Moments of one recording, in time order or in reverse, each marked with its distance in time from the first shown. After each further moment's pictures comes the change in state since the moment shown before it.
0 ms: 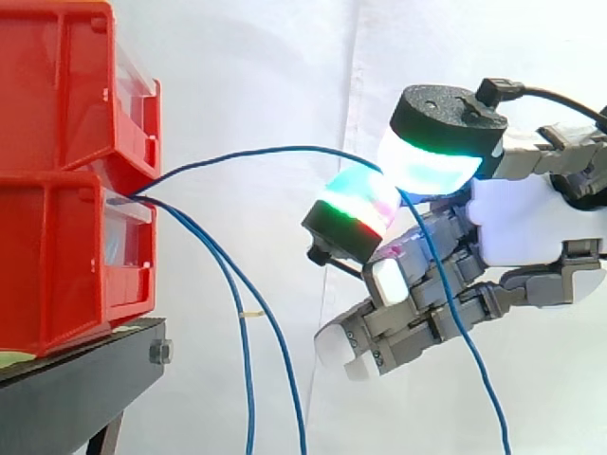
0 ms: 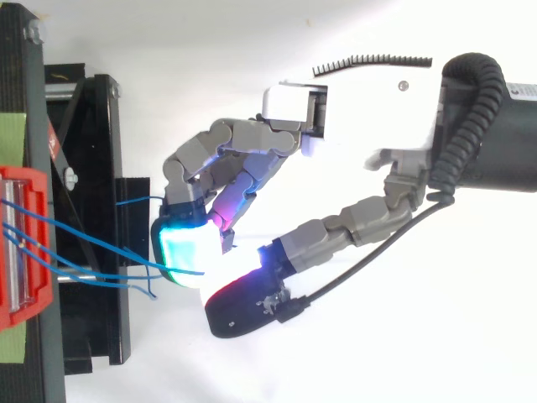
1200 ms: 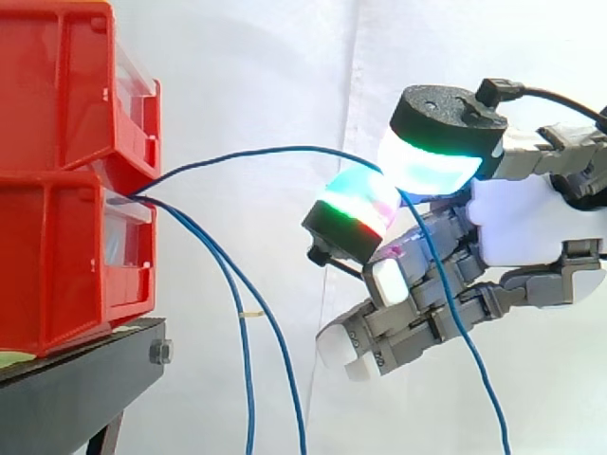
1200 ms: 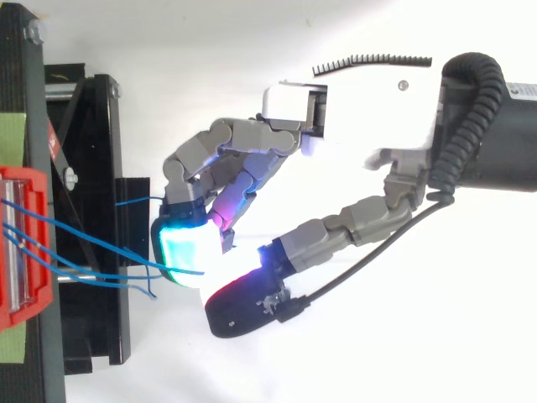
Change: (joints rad) arm 0.000 0.000 0.000 0.000 0.000 0.000
